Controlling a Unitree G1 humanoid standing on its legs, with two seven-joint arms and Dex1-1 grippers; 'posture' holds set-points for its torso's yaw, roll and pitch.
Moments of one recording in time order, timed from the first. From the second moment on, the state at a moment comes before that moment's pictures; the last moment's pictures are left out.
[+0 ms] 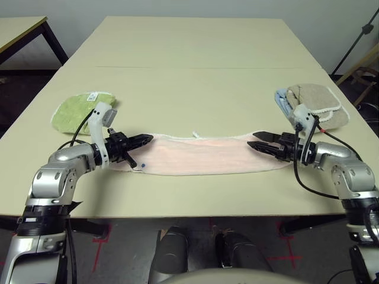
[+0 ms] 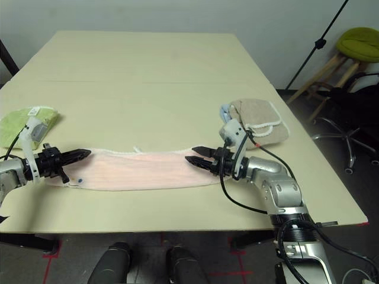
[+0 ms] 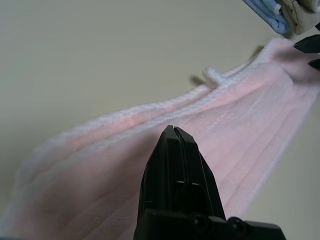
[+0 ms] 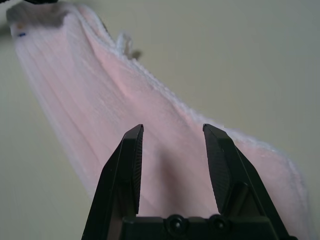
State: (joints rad) left arm -0.26 0.71 0.15 0.01 -0.45 0.62 -0.94; right arm -0.35 -0.59 0.00 0.10 0.34 0.40 1.03
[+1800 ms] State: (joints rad) left arm -0.25 0.83 0.06 0.28 -0.25 0.35 -1.00; right arm -0.38 -0.62 0.06 0.31 0.18 0.25 0.96
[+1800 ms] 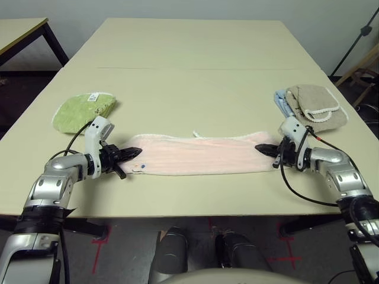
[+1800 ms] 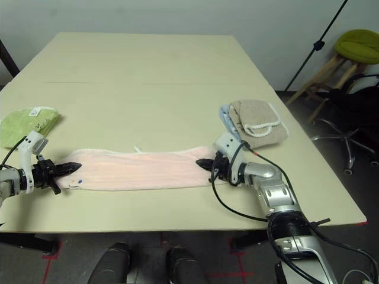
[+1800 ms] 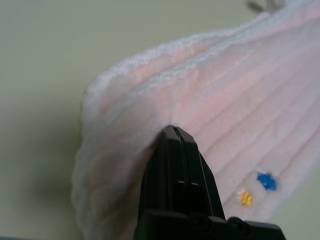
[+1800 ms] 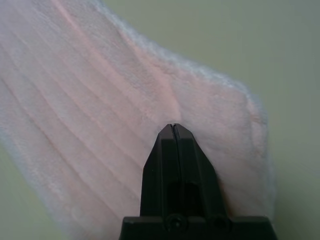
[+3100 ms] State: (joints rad) left arm -0.29 0.85 0.26 0.03 -0.54 0.35 -1.18; right arm -0.16 -0.76 -0.54 0.00 0.86 1.58 0.81
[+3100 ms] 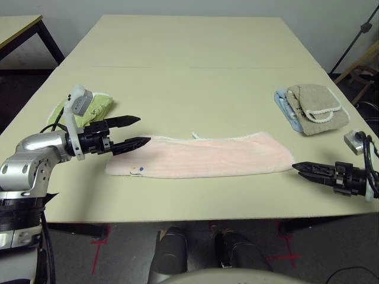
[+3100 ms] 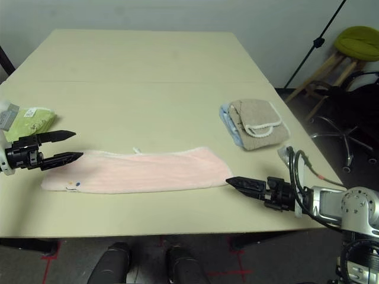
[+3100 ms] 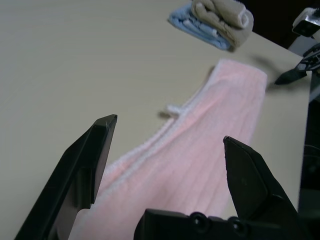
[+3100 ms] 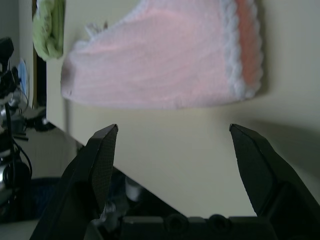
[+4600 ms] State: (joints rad) left arm -0.31 0.86 0.19 0.19 -0.44 0.12 -1.33; right arm -0.13 -0.39 -0.62 -0.06 0.85 1.12 0.47
